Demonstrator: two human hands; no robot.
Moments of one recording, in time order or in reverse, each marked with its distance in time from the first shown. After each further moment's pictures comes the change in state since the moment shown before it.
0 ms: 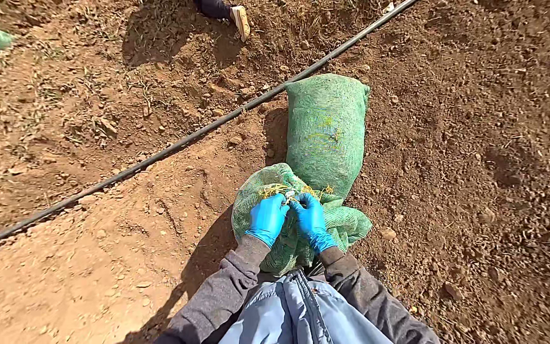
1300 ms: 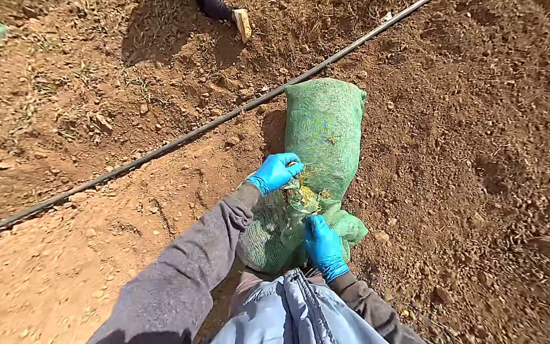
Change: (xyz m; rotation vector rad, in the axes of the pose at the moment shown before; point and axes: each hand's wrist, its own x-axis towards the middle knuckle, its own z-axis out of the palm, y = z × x) left_hand 0.082 0.031 -0.075 -0.427 -0.169 0.390; right_hand -0.040 0.064 -0.027 -0.554 0.256 -0.492
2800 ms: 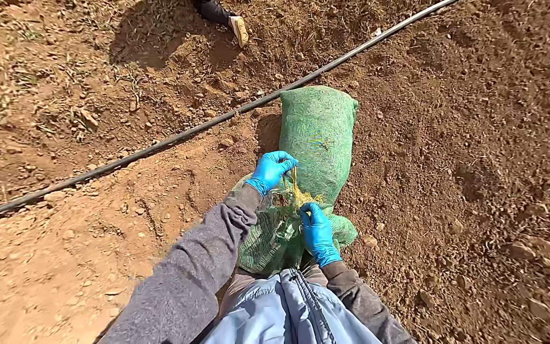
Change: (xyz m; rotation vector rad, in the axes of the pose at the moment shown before) left_hand 0.002 -0.014 0.008 -0.423 0.257 -0.090; right_hand 0.033 -0.007 -0.003 0.206 -0.075 0.164
